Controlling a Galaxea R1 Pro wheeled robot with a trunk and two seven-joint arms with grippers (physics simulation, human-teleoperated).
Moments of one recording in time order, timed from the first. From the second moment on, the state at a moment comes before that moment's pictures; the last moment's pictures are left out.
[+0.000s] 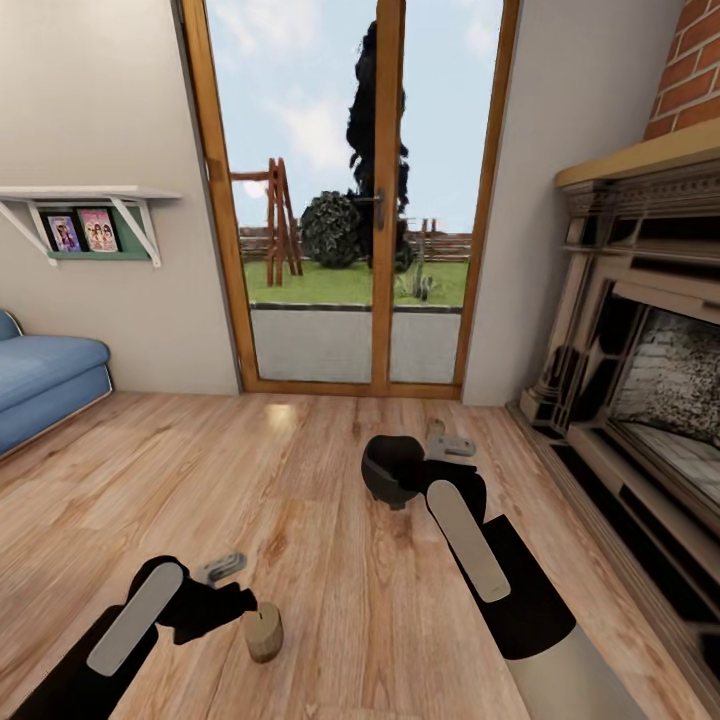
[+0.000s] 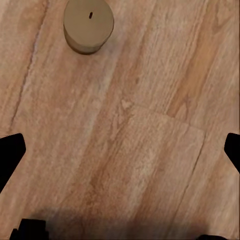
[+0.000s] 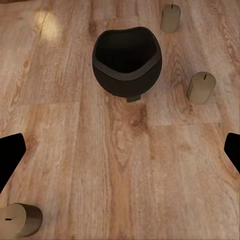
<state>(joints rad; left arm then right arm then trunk) -0.38 0.24 -0.26 -1.22 1.28 0.96 0.75 -0.62 0.09 0.40 -1.49 -0.79 0.89 -0.93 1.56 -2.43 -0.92</state>
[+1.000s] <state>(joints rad) -0.39 0.15 -0.26 -1.05 0.77 0.77 0.38 -0.62 0.10 0.40 -1.48 -0.80 0.88 -0.93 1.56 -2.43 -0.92</state>
